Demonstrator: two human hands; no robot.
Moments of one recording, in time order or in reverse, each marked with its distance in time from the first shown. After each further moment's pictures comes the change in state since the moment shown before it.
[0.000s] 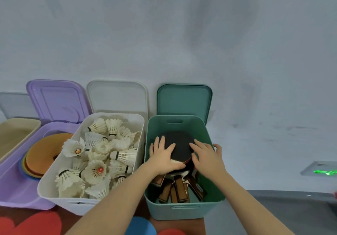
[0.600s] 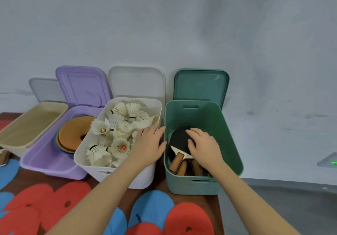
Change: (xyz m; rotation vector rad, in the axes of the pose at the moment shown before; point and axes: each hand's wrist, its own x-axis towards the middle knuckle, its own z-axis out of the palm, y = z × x) left_hand -0.086 -0.057 -0.031 0.187 0.424 0.103; right_hand -0.029 -0.066 -0.001 0.216 0.133 -0.164
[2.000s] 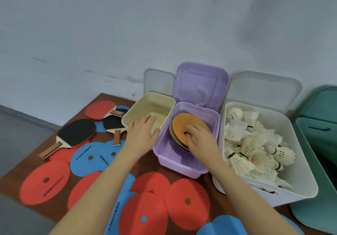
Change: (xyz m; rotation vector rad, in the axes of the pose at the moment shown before) left_hand -0.154 -0.405 -0.109 -0.057 0.148 -0.387; right_hand 0.095 -0.397 0.174 0.143 0.023 -0.243
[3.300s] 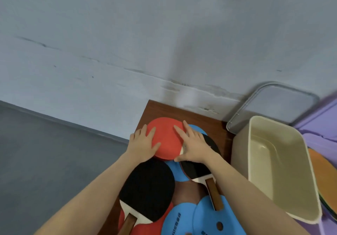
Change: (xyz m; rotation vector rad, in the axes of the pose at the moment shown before) left_hand 0.203 -0.464 0.067 0.069 -0.535 -0.044; right_hand 0.292 -0.195 0.353 -0.161 -0.787 0.079
